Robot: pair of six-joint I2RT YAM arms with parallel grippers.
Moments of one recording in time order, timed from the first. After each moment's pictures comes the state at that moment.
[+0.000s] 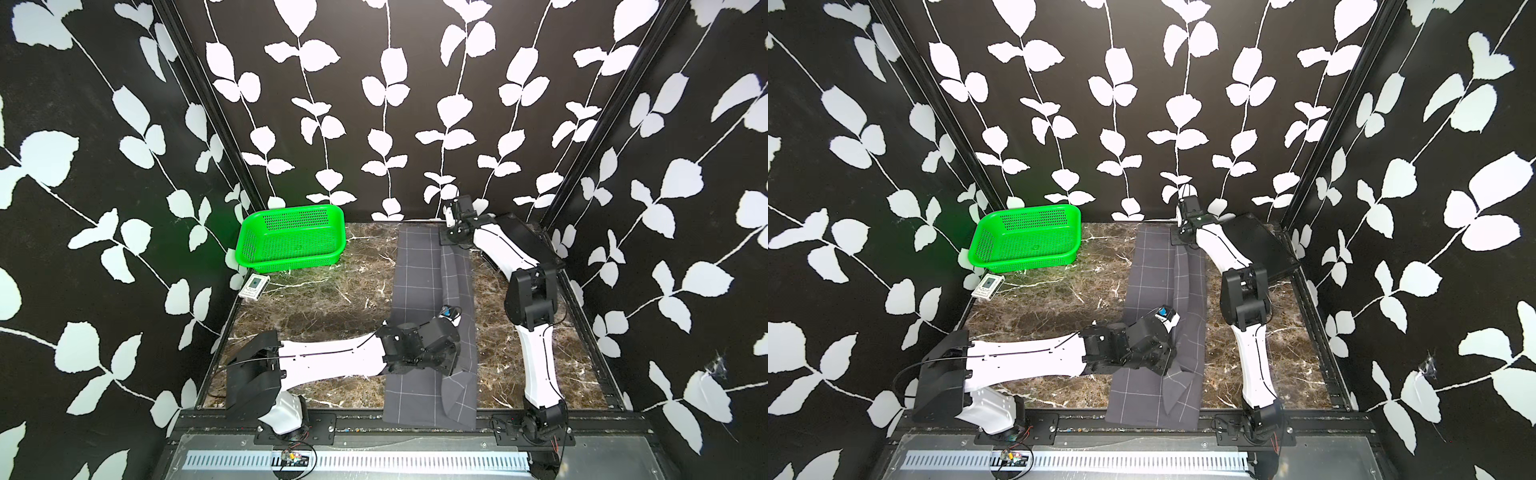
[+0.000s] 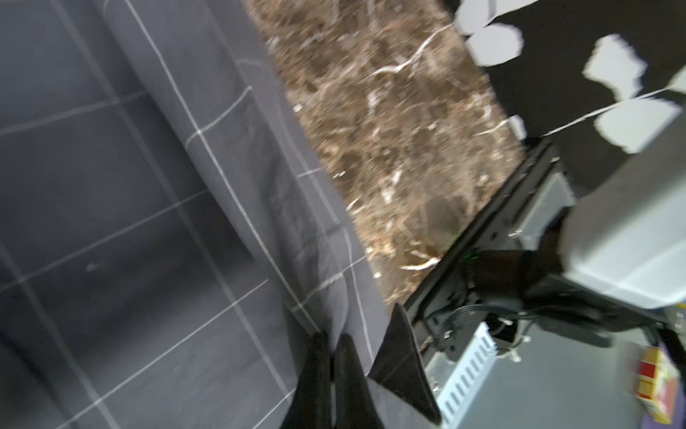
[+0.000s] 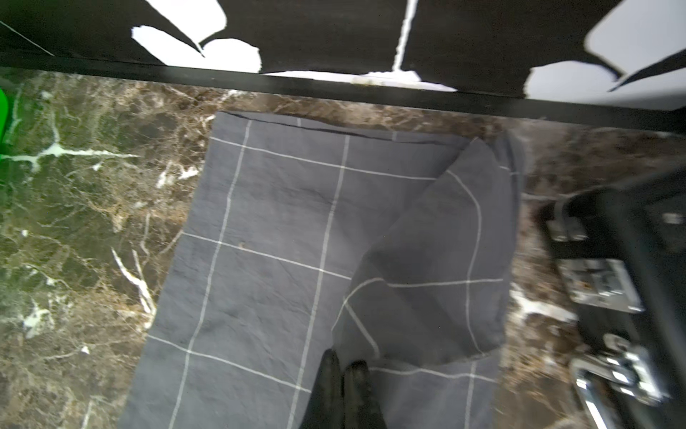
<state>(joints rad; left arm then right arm) -1.30 1.53 1.08 -0.39 -0.06 -0.71 0.33 2.31 2.11 -0.68 -0.07 0.17</state>
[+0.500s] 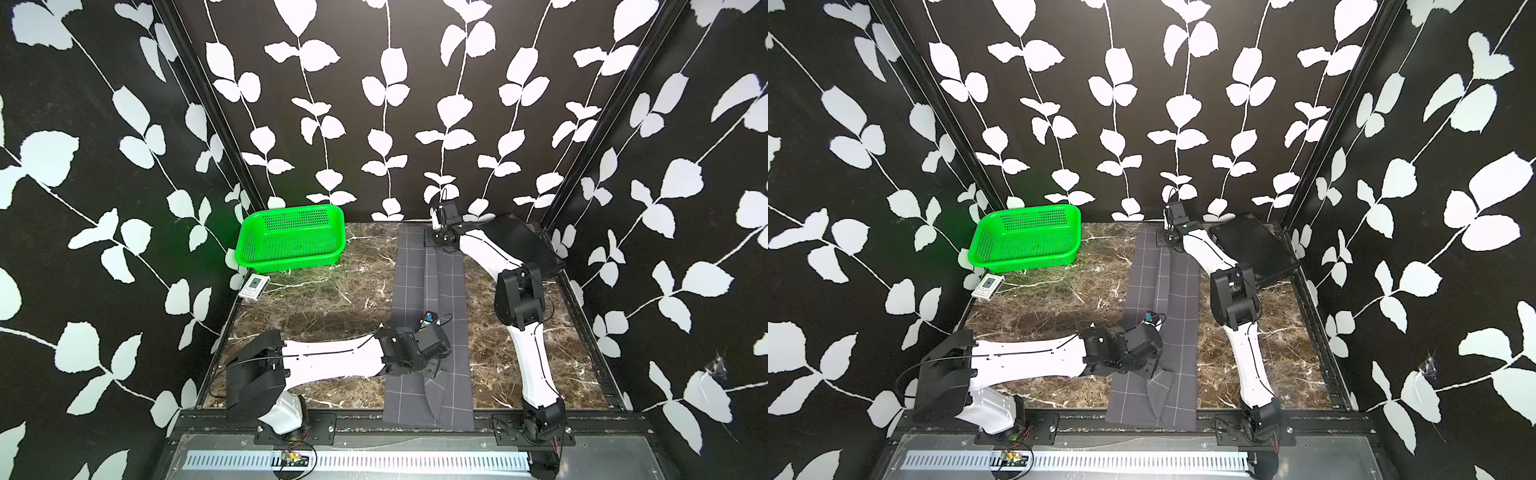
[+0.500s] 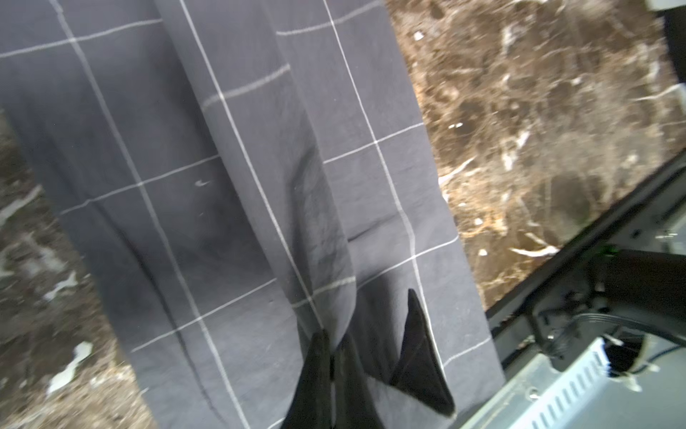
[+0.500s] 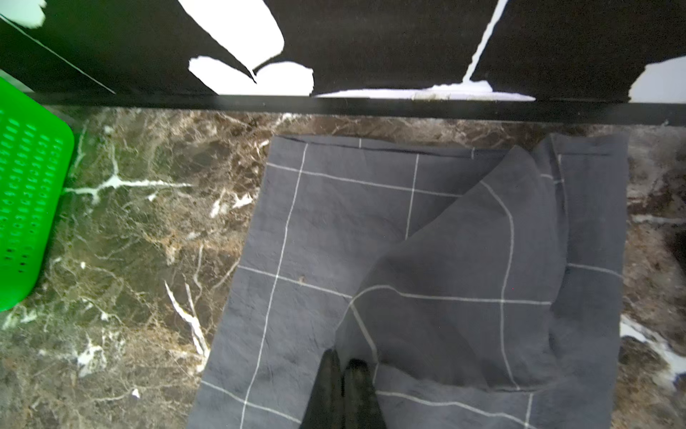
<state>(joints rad) -1.28 1.53 1.02 -0.53 -0.15 -0.76 0.39 2.37 2.11 -0.54 -0.08 0.28</state>
